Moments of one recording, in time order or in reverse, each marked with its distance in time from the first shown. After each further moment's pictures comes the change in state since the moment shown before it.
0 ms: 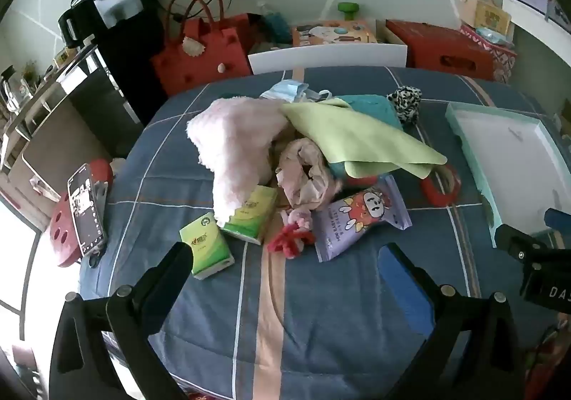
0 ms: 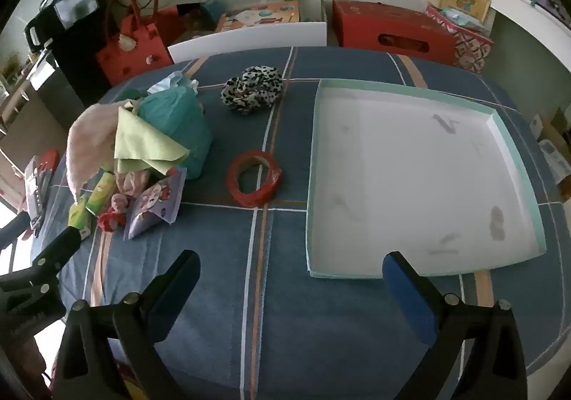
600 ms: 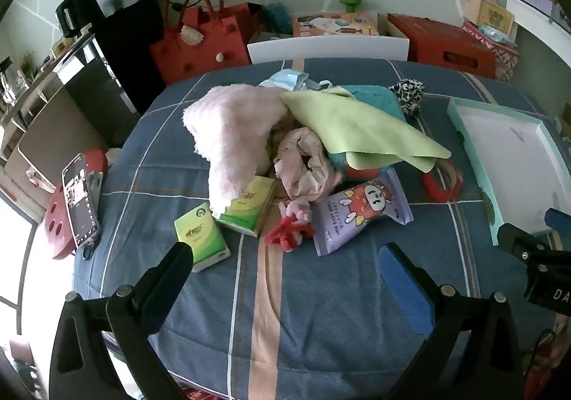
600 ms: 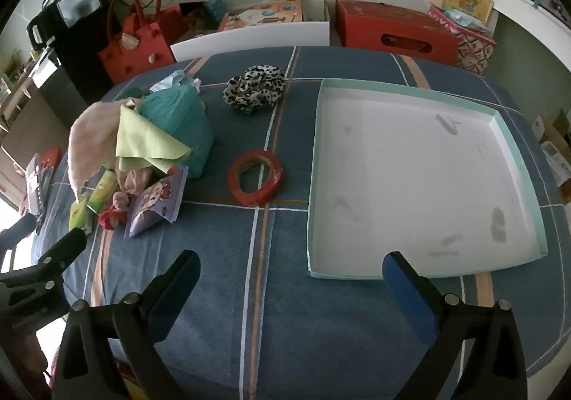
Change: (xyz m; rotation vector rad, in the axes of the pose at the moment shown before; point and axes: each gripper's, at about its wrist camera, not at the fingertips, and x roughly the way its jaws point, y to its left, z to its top) left arm 0.007 0.005 -0.002 -0.019 0.035 -0.016; right arm 0.002 0.000 0.000 0.001 0.003 0.006
